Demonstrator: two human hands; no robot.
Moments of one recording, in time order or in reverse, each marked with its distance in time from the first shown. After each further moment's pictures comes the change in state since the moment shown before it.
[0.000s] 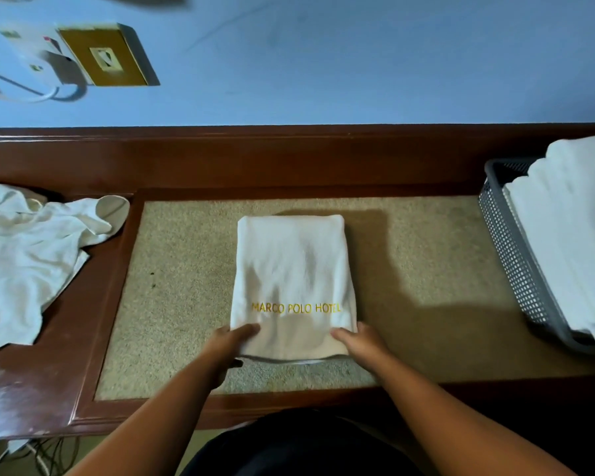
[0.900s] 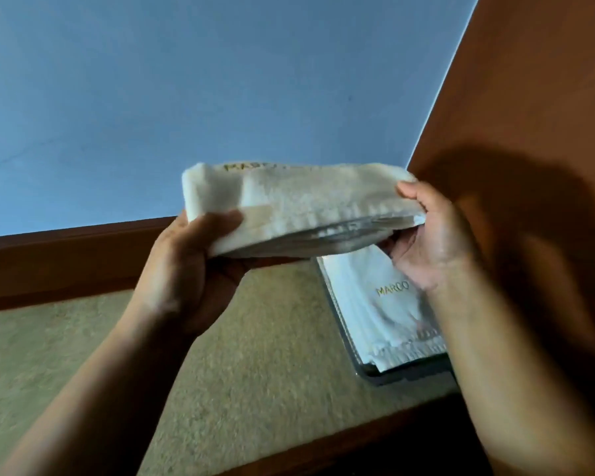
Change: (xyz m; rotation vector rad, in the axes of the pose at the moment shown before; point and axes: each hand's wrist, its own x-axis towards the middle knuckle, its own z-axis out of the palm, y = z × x) left_hand -0.299 0.214 0.327 -0.668 -0.657 0.729; right_hand -0.169 -0.089 -0.445 1.086 0.059 -0.641
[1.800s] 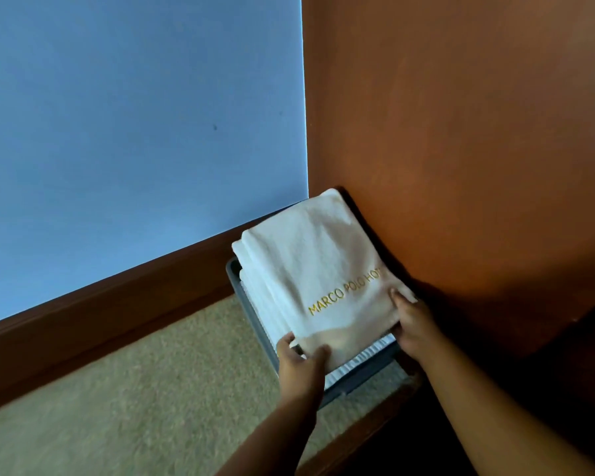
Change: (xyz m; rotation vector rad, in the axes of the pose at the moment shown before) left_hand 0.024 -0.316 0.042 0.781 0.183 -0.326; right_hand 0.077 0.078 -0.290 -0.089 0.496 0.052
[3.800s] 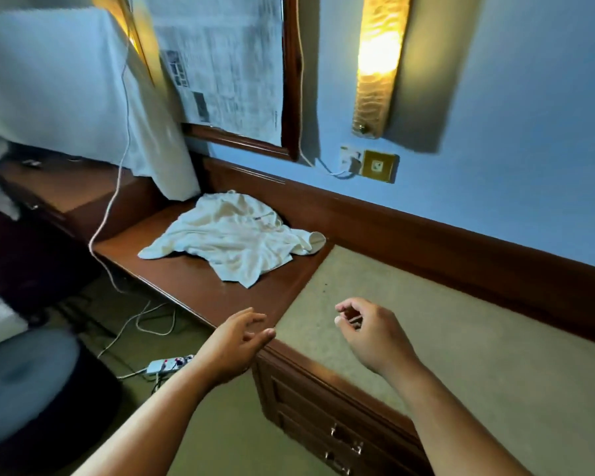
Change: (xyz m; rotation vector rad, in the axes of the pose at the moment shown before) left_hand -0.373 -0.137 -0.712 0.525 0.636 0.019; right_hand -0.594 0.294 0.369 -1.105 -1.320 -0.871
